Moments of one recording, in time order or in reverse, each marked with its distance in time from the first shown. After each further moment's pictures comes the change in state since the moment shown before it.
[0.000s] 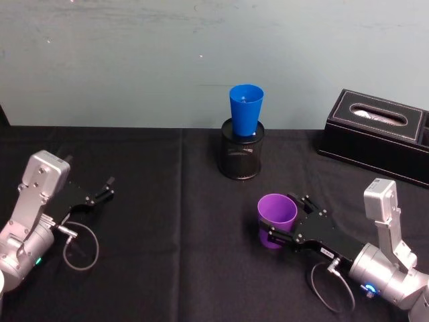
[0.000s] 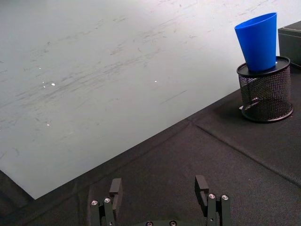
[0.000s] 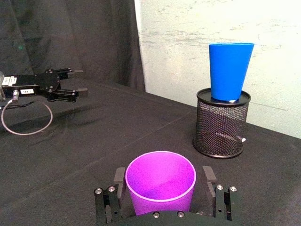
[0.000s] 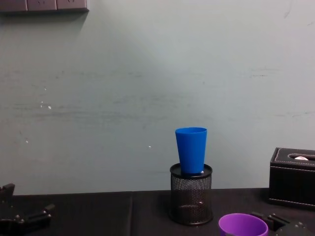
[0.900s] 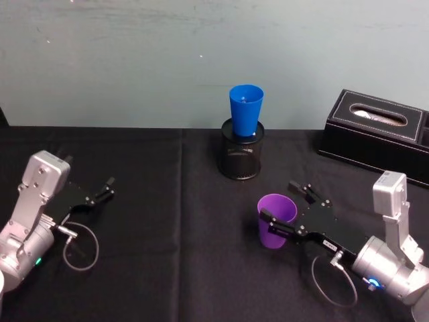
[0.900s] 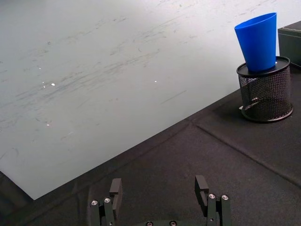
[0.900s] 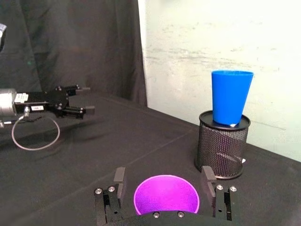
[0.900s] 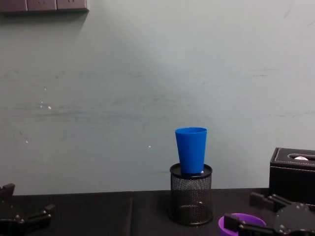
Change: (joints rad) left arm 0.000 0.000 0.000 0.000 0.000 0.000 0.000; right arm -0.024 0.018 0.016 -0.083 0.014 -0.007 -0.004
